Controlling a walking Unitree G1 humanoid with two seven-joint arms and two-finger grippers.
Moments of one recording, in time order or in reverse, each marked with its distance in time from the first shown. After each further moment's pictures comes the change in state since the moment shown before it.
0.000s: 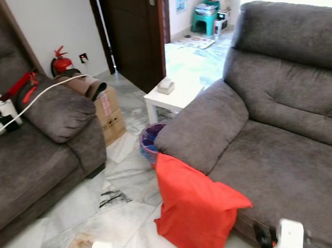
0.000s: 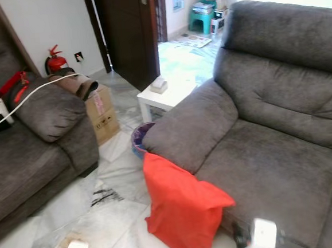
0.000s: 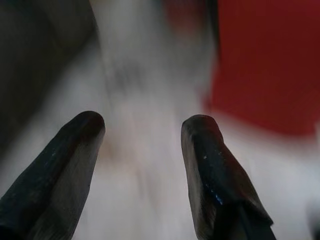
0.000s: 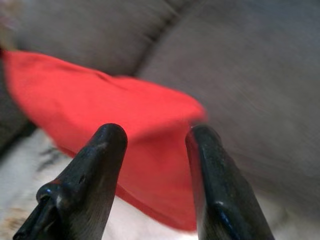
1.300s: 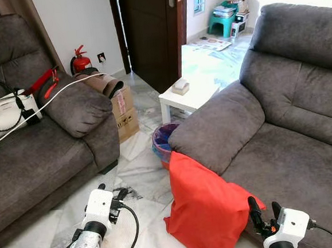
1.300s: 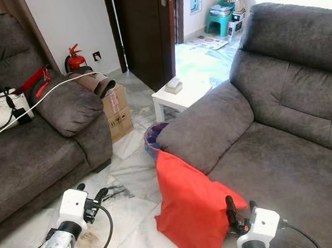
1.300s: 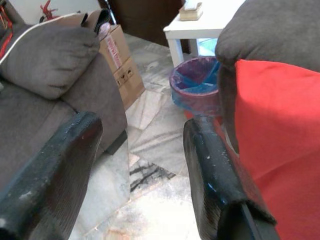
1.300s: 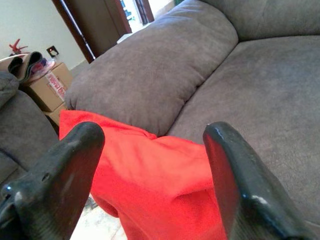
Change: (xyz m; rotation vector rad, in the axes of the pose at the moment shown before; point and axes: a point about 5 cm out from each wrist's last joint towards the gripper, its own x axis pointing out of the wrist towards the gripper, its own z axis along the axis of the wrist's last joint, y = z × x) left arm -0.014 0.008 0.031 -0.010 -0.247 0.040; right arm -0.008 0.014 0.019 0.022 -0.228 0.049
